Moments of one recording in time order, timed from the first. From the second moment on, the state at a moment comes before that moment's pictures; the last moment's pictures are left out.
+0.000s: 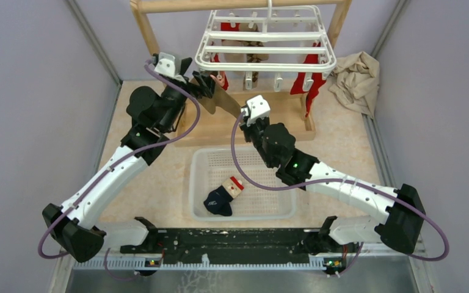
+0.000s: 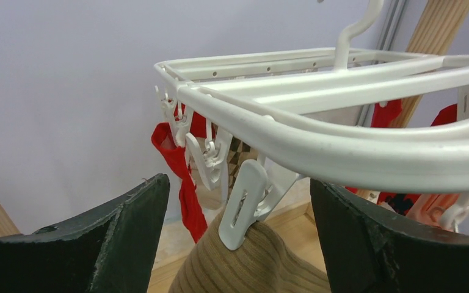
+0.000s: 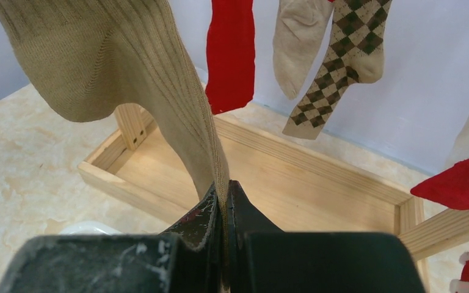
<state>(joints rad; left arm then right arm) -0.62 1.23 1.26 0.29 -0.14 -0.01 0.97 1.21 0.97 0.27 0.52 -0.15</state>
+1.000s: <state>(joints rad) -0.62 1.27 1.25 0.42 -0.14 -0.05 0.97 1.23 0.97 0.28 0.52 -0.15</state>
